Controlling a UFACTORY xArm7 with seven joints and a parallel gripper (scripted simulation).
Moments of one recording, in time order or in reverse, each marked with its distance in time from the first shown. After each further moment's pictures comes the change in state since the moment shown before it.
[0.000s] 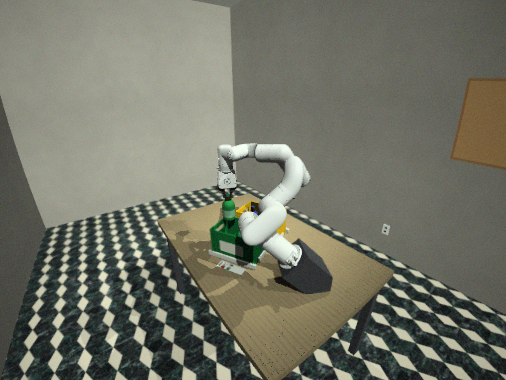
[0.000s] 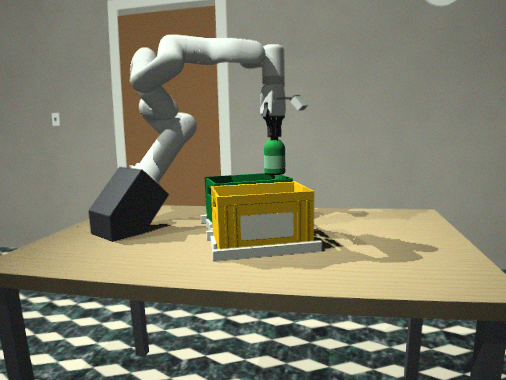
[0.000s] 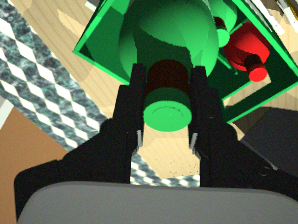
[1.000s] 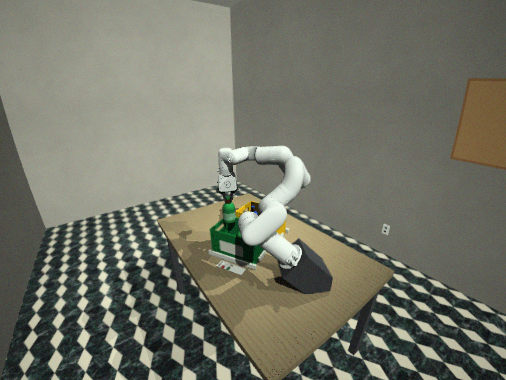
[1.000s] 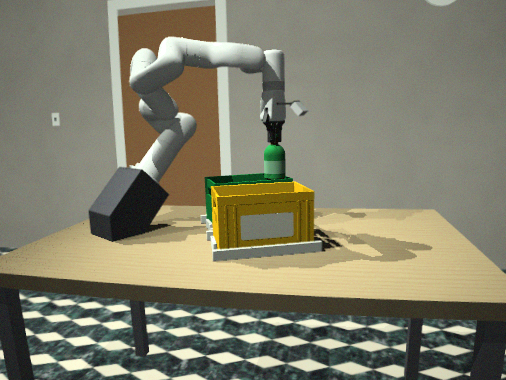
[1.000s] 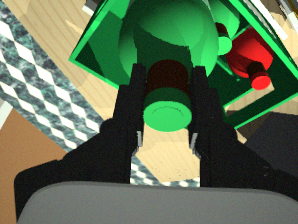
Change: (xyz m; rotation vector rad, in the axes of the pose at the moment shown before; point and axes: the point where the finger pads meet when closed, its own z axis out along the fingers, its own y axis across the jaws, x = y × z) arm 0.000 0.000 0.018 0.000 0.000 0.000
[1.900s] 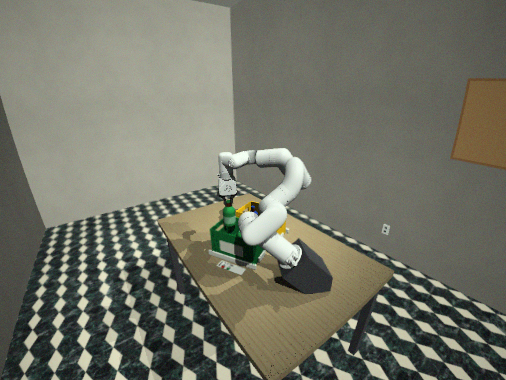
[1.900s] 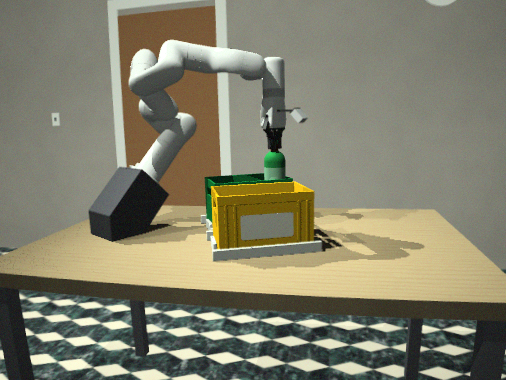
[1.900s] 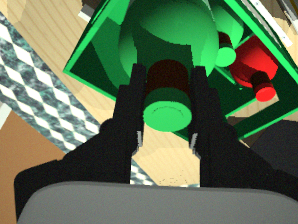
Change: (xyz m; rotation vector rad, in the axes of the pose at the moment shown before) arm 0.000 0.000 0.023 0.000 0.000 0.000
